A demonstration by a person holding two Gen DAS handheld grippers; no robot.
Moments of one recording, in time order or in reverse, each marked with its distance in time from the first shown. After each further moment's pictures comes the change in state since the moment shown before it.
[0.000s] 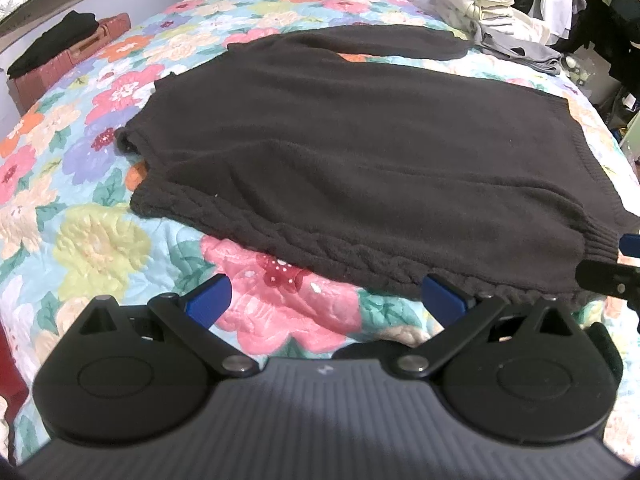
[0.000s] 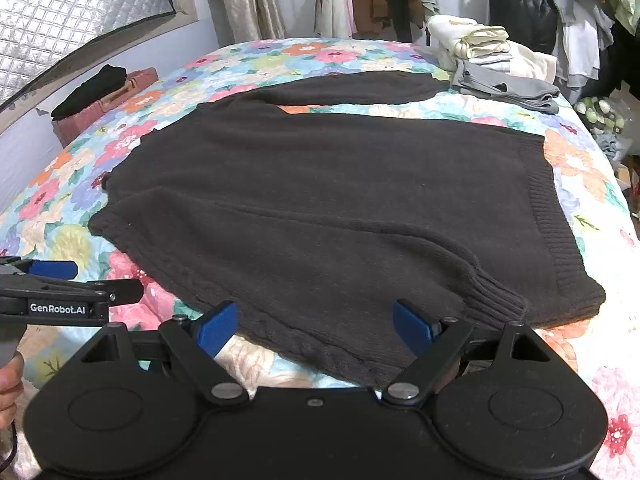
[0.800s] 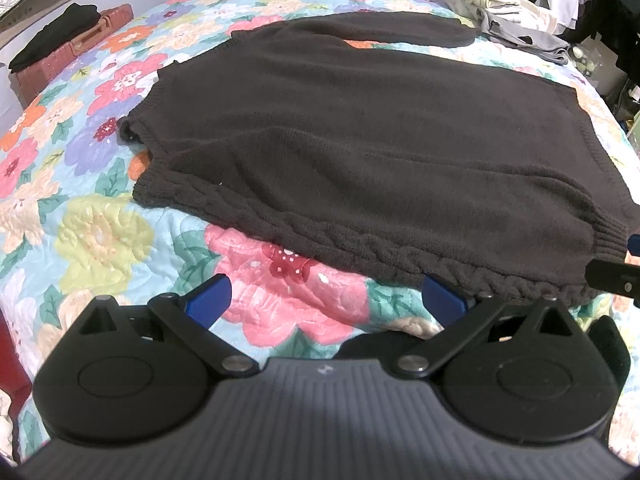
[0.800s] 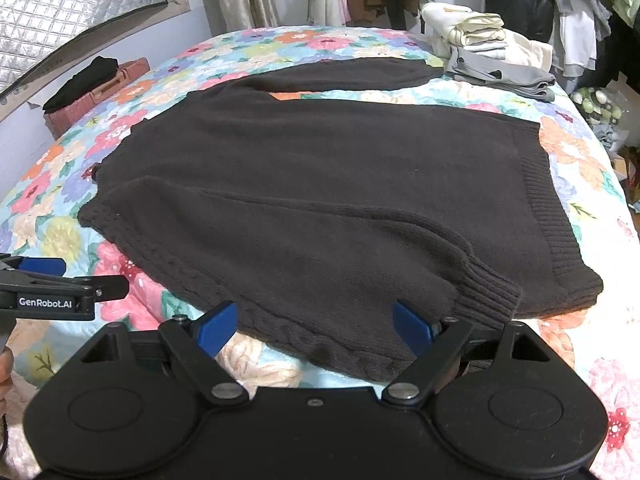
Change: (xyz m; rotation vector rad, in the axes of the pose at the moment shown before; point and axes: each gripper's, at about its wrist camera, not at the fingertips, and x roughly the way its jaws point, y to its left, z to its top) left arm 0.006 0.000 0.002 -0.011 0.046 0.003; right arm 0.007 -0.007 -0.001 0.008 0.037 -0.021
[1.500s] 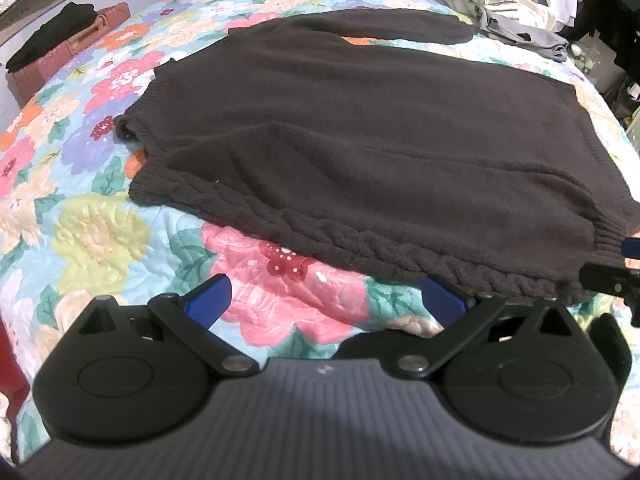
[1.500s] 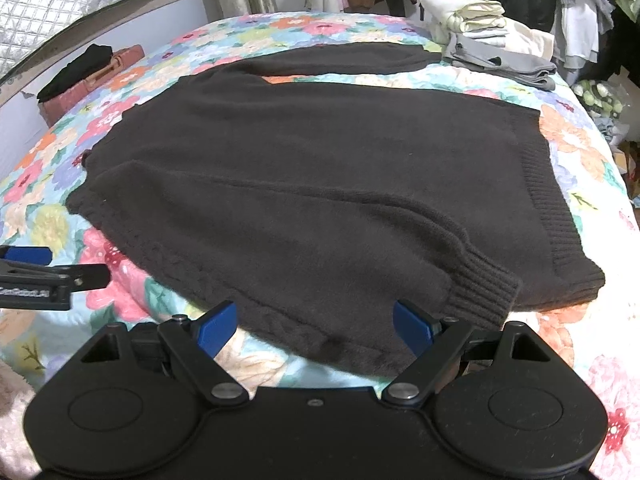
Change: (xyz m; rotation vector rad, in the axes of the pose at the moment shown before) left arm 0.003 0.002 0.001 0.003 0.000 -0.011; right arm 0.015 -0.013 -0.003 -0.008 0.037 -0.006
